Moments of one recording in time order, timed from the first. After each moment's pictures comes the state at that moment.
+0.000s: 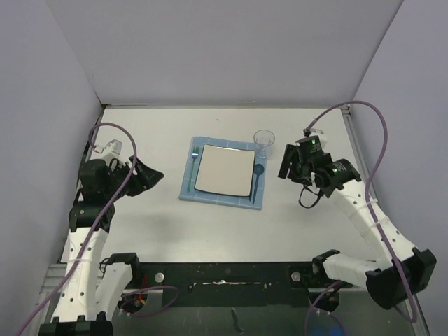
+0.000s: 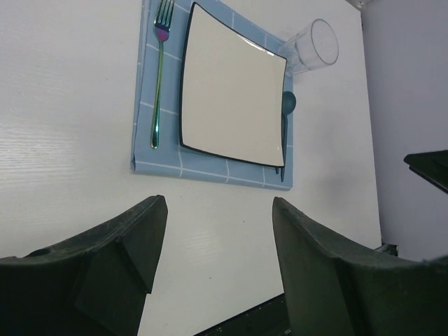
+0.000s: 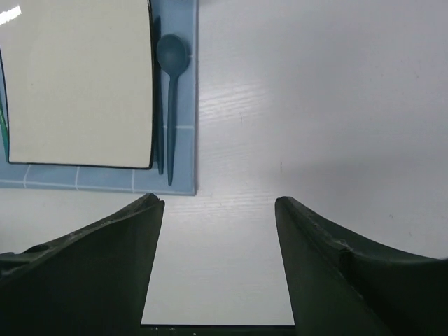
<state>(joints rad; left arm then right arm) 0.03 0.81 0.85 -0.57 0.47 -0.54 0.41 1.22 1.19 -0.87 0.23 0.55</state>
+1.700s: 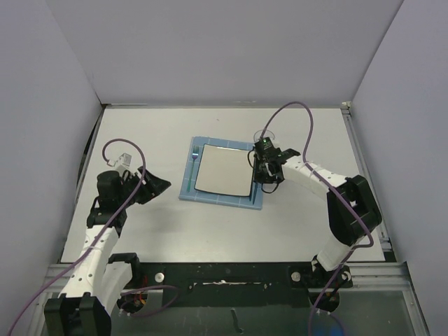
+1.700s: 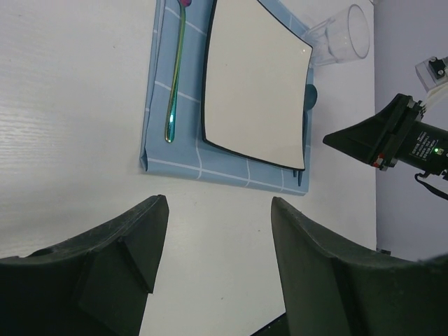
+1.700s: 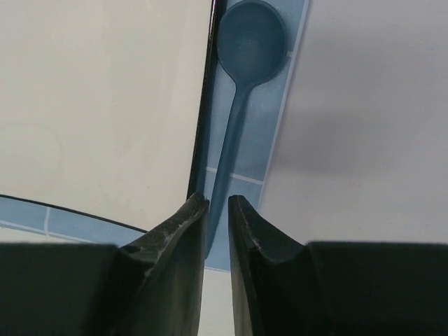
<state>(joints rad) 0.02 0.81 0.49 -0.20 0.49 -0.67 0.53 1.68 1.15 -0.55 0.14 0.54</state>
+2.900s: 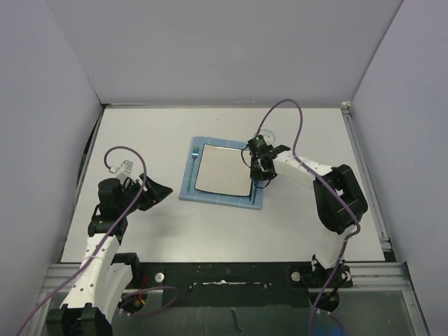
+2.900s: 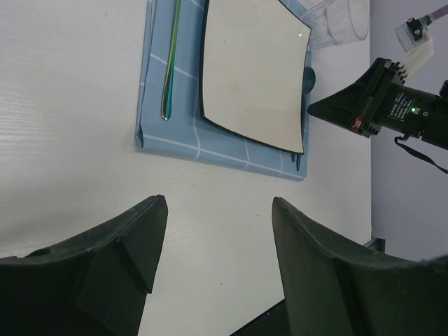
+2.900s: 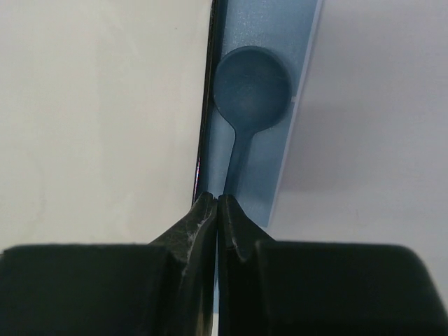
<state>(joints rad) 0.02 0.72 0.41 -0.20 0.52 -0.69 0.53 1.81 1.23 -0.53 0.19 0.53</state>
